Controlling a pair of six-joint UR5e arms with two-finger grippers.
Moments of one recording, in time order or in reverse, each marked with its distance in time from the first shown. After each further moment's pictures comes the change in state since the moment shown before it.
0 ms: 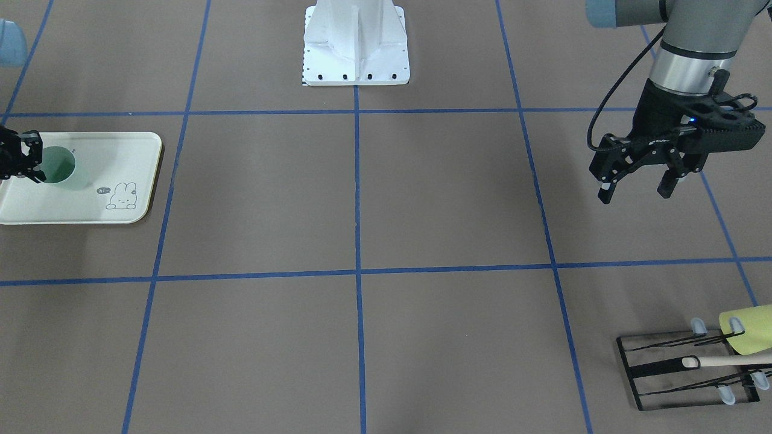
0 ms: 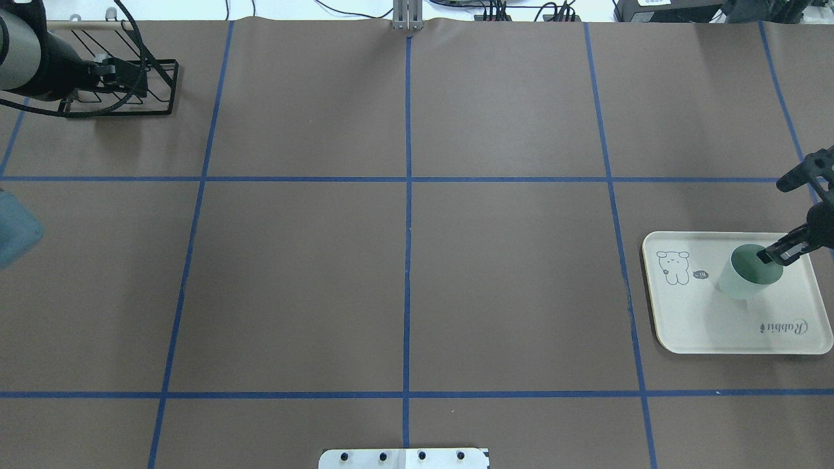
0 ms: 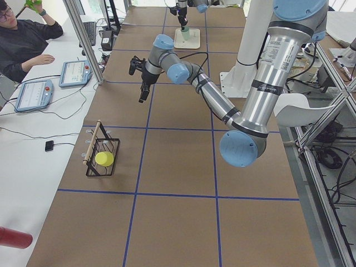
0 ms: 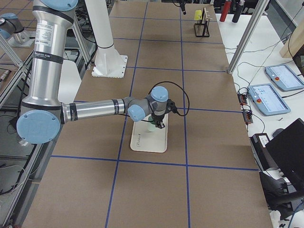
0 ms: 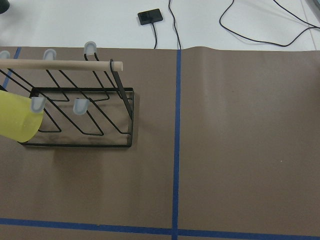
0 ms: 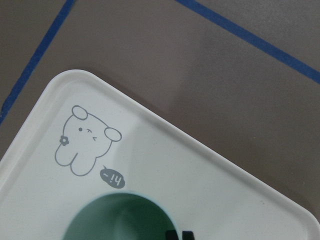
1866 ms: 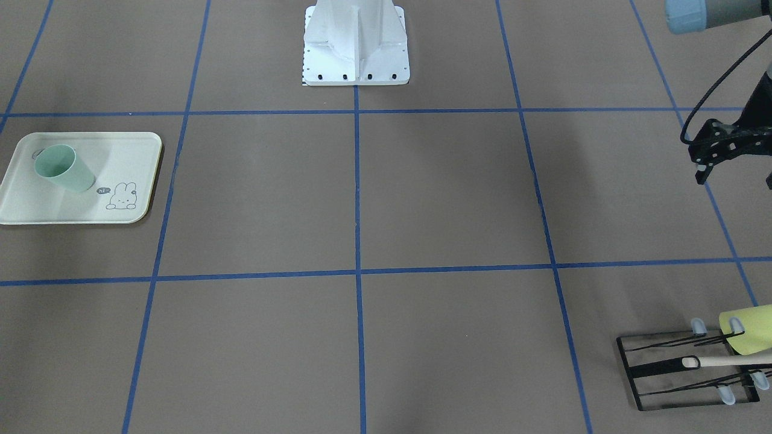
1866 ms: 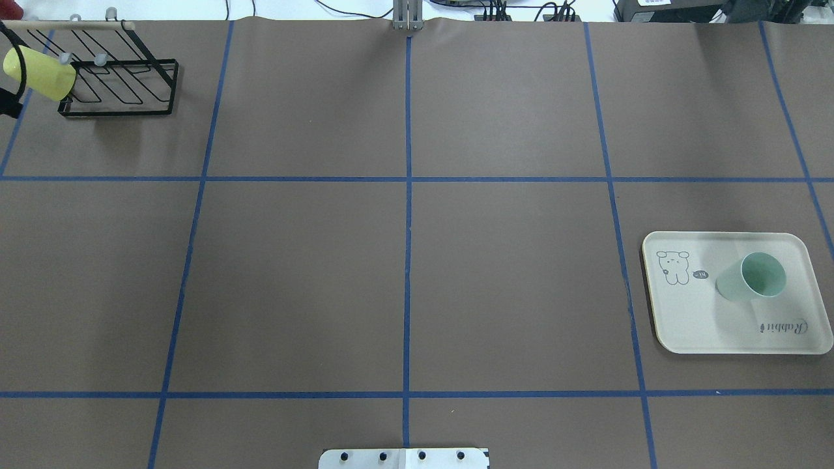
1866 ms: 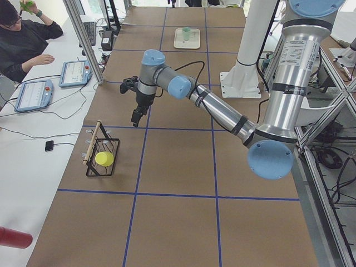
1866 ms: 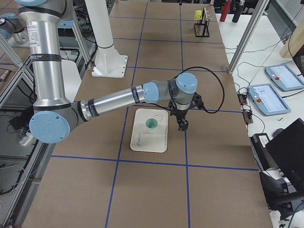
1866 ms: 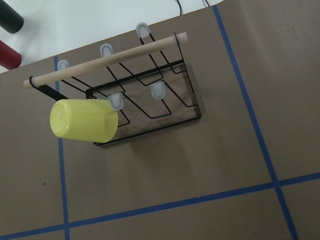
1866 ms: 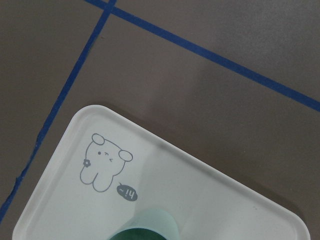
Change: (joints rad) left arm -0.244 0.164 0.030 0.089 -0.191 0.659; right arm 0.424 0.253 0.017 -0.651 0.122 -0.475
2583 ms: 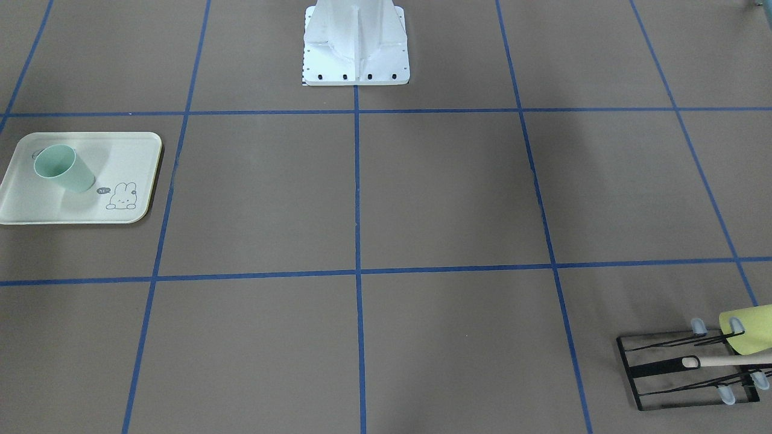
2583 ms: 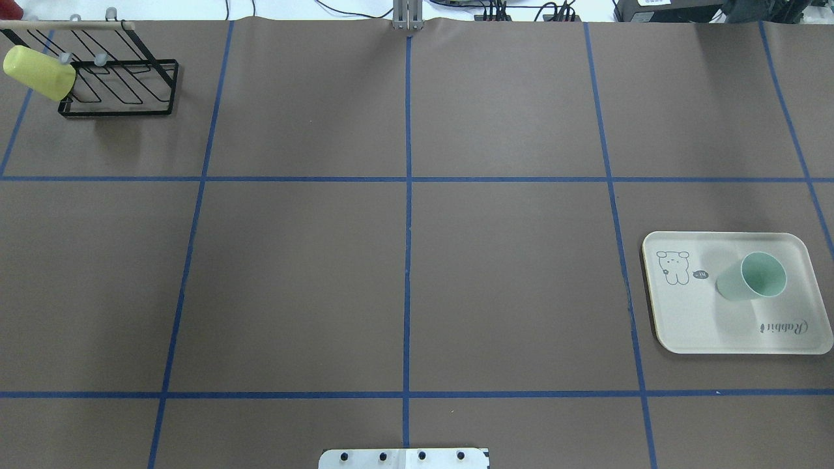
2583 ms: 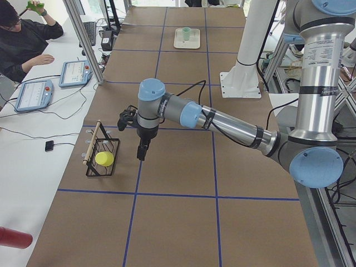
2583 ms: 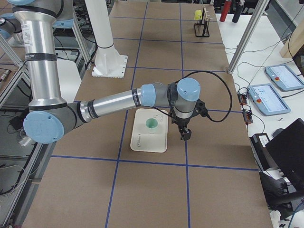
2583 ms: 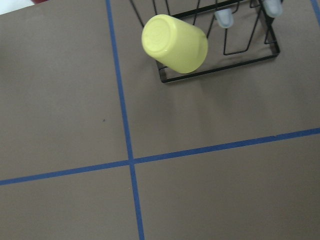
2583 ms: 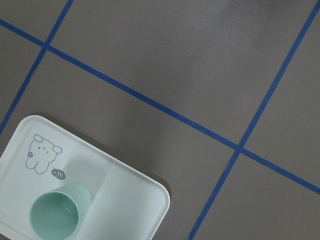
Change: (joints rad) left arm -0.269 0.158 0.115 -0.049 -0.212 0.136; right arm 0.102 -0.007 -0.049 -0.017 -0.009 -0.106
